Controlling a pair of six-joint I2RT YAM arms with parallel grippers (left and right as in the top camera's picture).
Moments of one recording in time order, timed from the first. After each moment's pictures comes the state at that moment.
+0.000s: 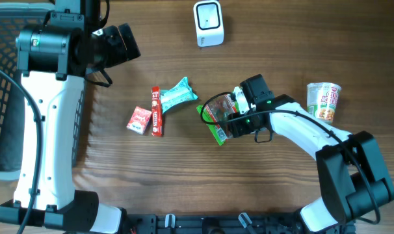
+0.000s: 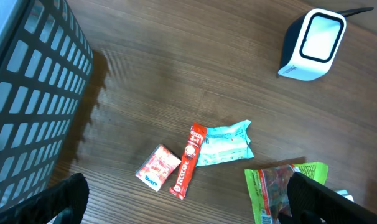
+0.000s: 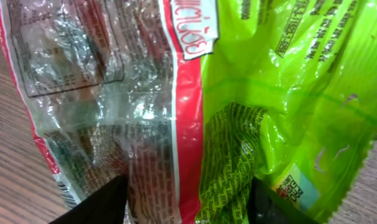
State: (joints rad) left arm -0.14 1.65 2.04 -1.44 -0.09 -0.46; right arm 0.40 1.73 0.91 -0.52 -0.19 0.09
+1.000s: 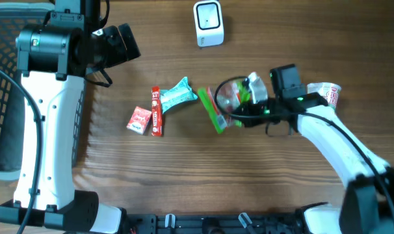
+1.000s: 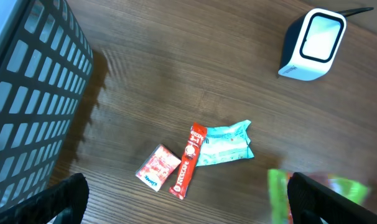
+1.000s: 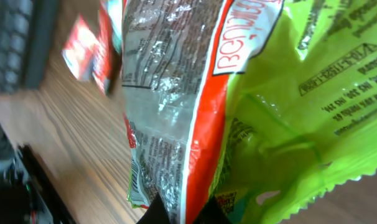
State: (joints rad) left arm -0.14 1.65 2.04 -1.44 -0.09 -0.46; right arm 0.25 1.52 0.94 -0.54 -0.62 0.04
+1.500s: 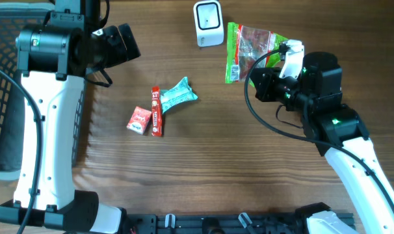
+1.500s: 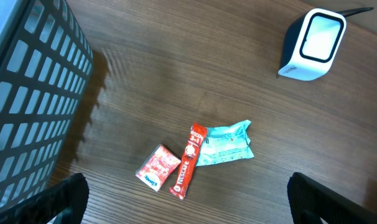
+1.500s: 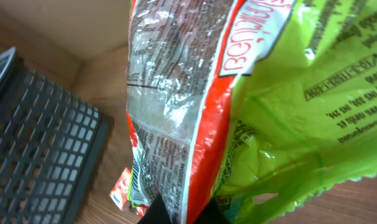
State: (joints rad) left arm -0.14 1.65 2.04 -1.44 -0.09 -0.46; right arm 0.24 1.20 1.02 -0.38 -0.36 0.46
